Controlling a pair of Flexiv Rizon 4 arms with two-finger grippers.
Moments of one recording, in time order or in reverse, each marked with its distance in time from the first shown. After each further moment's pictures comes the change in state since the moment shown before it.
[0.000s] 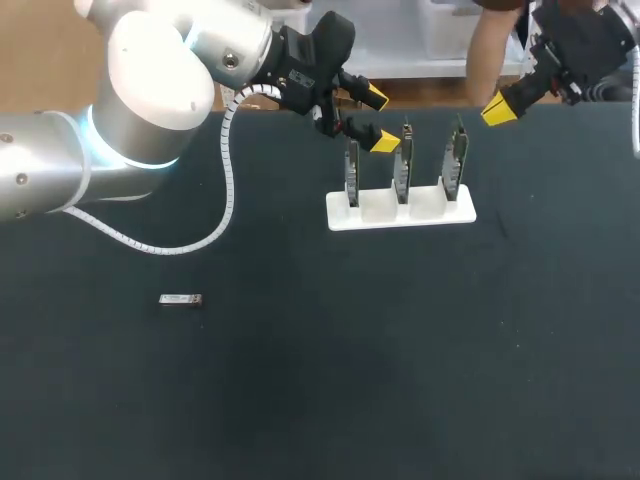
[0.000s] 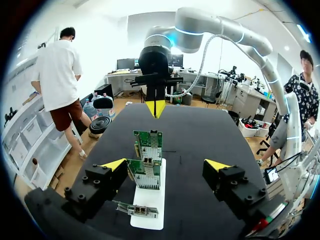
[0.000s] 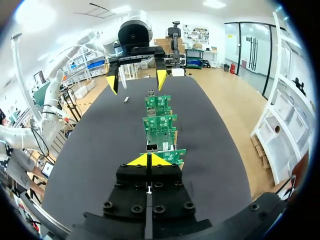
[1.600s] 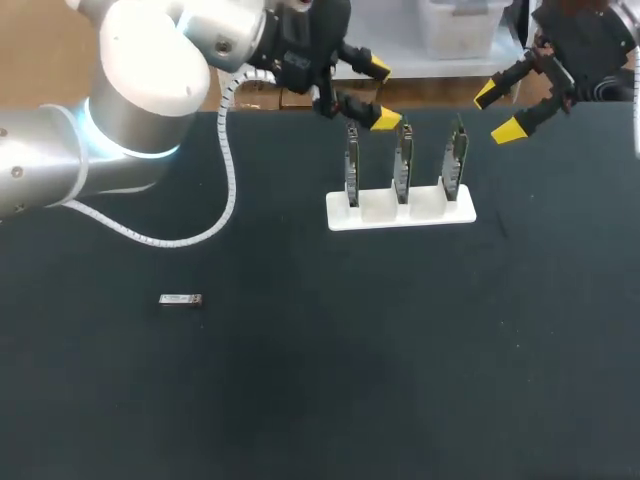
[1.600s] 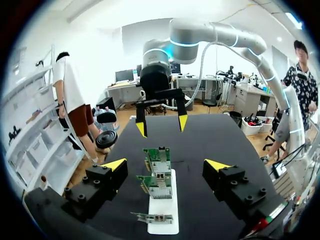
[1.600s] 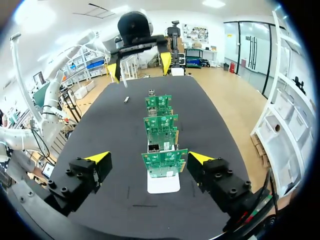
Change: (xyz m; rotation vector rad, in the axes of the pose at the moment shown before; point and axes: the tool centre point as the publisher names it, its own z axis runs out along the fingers) left arm -0.032 0.013 -0.021 -0.044 -0.073 0.128; right arm -0.001 0.003 0.000 0.001 0.003 0.007
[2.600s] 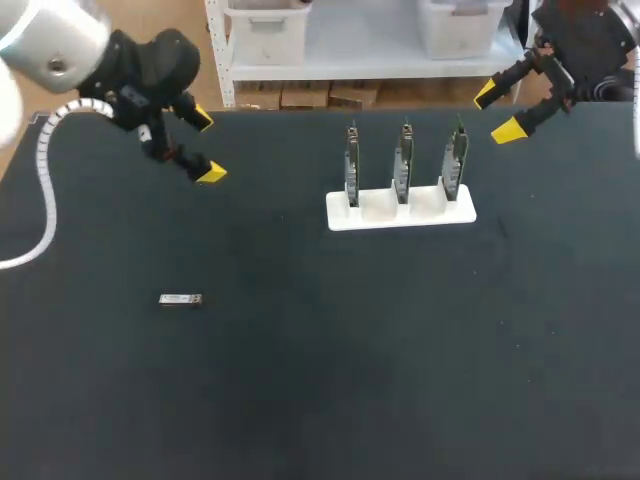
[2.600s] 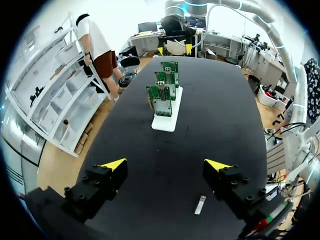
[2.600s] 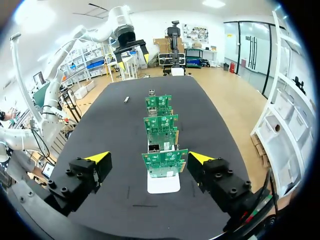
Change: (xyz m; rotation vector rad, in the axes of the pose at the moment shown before) left arm 0.145 -0.056 -0.181 -0.158 0.467 -0.143; right arm 0.000 0.000 0.000 0.000 0.000 0.000
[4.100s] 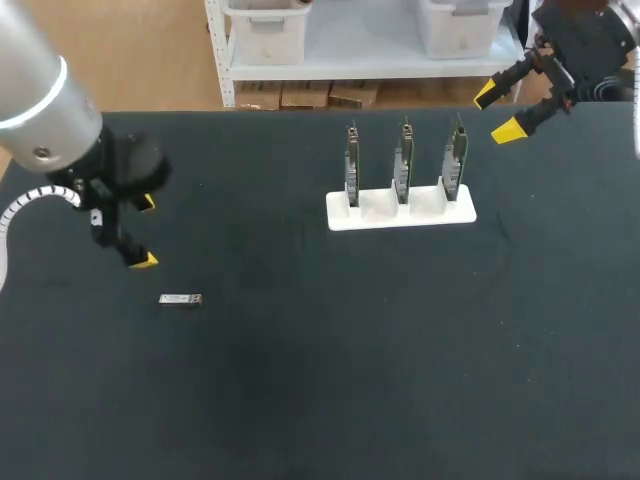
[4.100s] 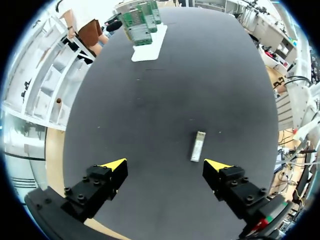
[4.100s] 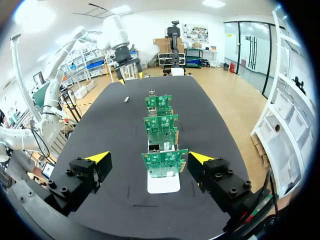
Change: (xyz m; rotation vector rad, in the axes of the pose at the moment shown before) left arm 0.140 -0.038 0.020 0.019 0.362 0.084; right arm 0.000 0.000 0.000 0.000 0.000 0.000
